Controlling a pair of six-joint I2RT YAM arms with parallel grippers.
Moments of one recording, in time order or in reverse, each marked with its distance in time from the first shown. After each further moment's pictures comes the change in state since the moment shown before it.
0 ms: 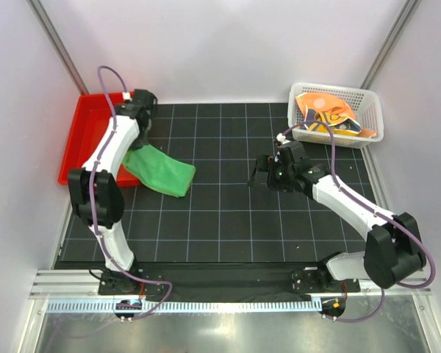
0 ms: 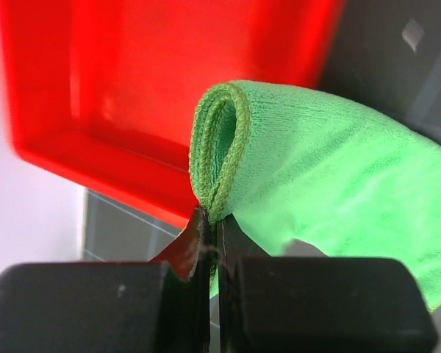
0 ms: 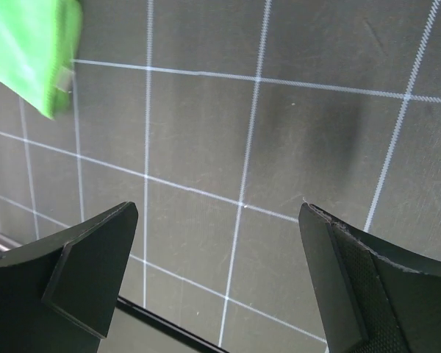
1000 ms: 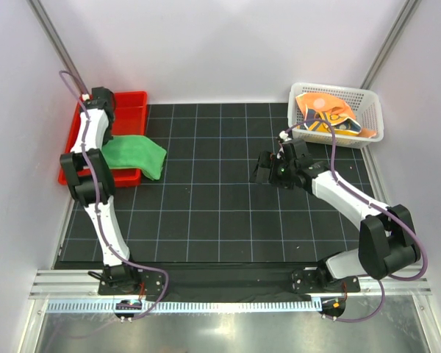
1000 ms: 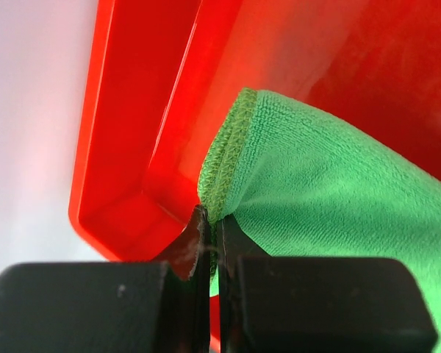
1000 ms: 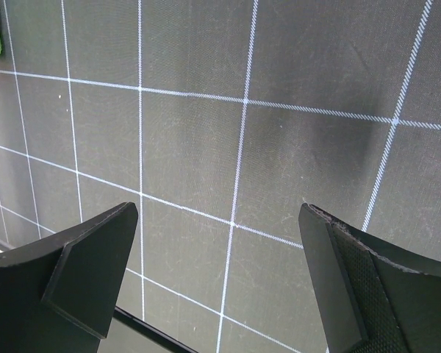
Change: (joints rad) left arm 0.353 0.334 0.284 0.071 -0.040 0.138; right arm -0.064 0.075 0.005 0.060 -0.060 -0.017
